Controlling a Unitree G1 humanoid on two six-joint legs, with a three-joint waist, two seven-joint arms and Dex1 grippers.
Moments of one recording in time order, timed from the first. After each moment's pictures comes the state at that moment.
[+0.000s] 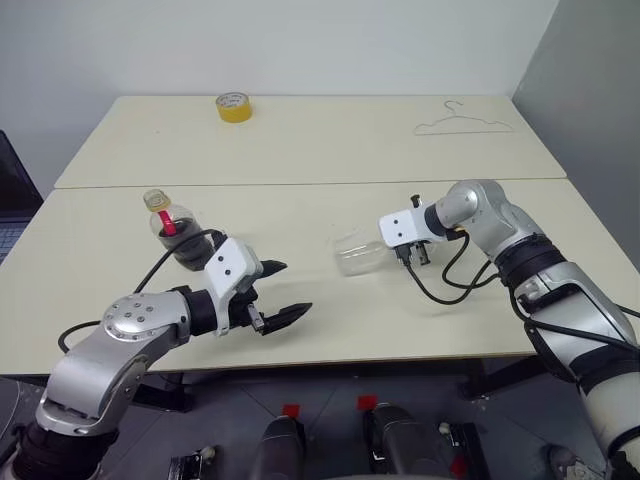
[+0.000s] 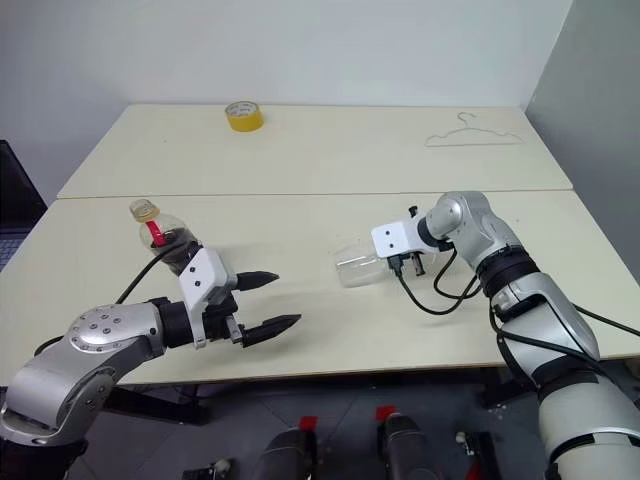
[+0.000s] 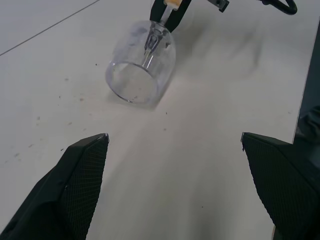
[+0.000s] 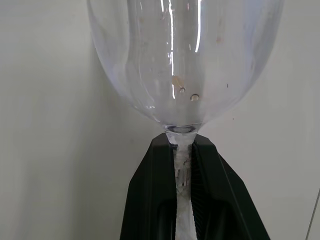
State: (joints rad) left arm -0.10 0.79 0.05 -0.54 -0.55 0.67 -0.72; right arm -1.09 -0.49 0.49 0.76 -0.38 -0.20 1.15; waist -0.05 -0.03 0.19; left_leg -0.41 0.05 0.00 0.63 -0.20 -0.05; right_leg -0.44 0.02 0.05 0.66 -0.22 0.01
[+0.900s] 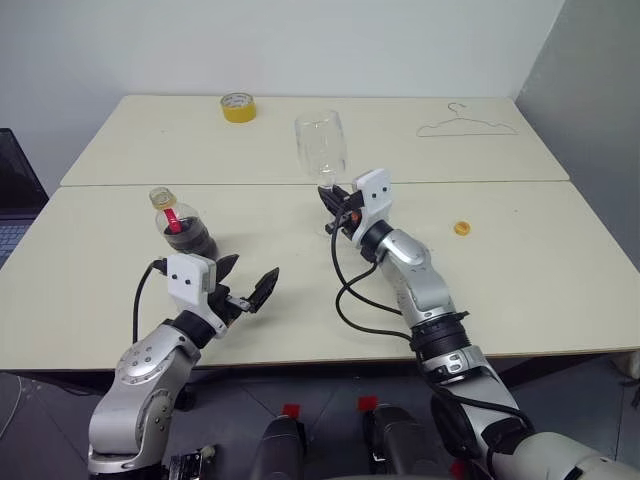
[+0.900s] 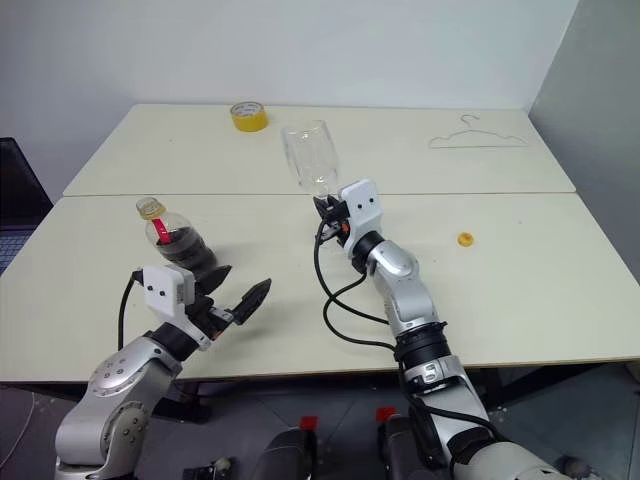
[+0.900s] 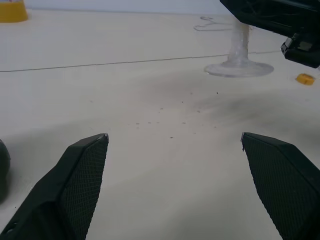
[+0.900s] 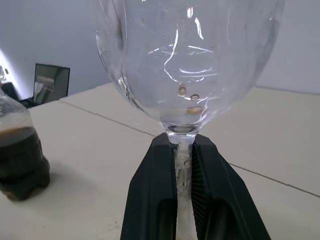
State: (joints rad) left arm 0.07 0.37 0.19 -0.44 -0.45 0.45 -0.43; right arm -0.73 0.13 0.03 0.46 0.06 0.00 0.40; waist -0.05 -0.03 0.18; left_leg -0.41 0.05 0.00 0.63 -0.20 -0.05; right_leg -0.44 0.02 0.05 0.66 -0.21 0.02
